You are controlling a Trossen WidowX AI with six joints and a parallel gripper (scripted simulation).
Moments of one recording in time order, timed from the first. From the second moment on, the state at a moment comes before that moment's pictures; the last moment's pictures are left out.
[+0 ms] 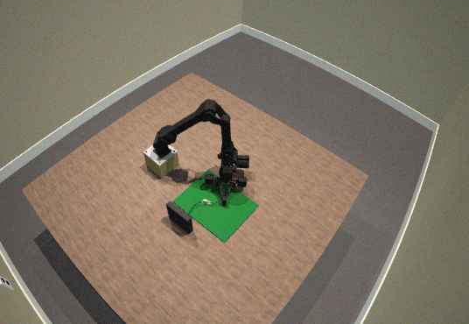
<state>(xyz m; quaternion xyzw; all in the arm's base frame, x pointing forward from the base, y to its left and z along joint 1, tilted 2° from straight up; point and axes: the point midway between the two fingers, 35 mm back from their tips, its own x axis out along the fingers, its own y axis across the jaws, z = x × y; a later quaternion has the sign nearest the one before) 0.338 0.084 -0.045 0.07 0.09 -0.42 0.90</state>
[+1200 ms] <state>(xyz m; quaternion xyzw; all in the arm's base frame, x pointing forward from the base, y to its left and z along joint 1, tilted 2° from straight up) 0.338 0.084 -0.045 0.07 0.09 -0.42 0.90</state>
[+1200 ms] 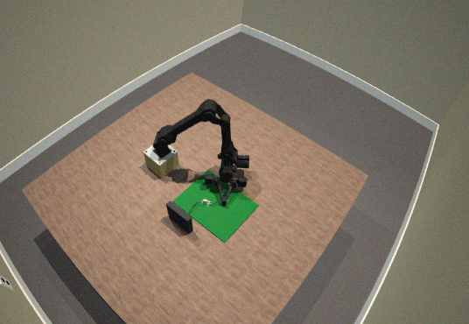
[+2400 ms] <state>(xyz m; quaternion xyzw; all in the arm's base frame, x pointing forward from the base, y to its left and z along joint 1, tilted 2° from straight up) 0.325 0.100 -0.042 0.07 0.10 -0.41 0.90</state>
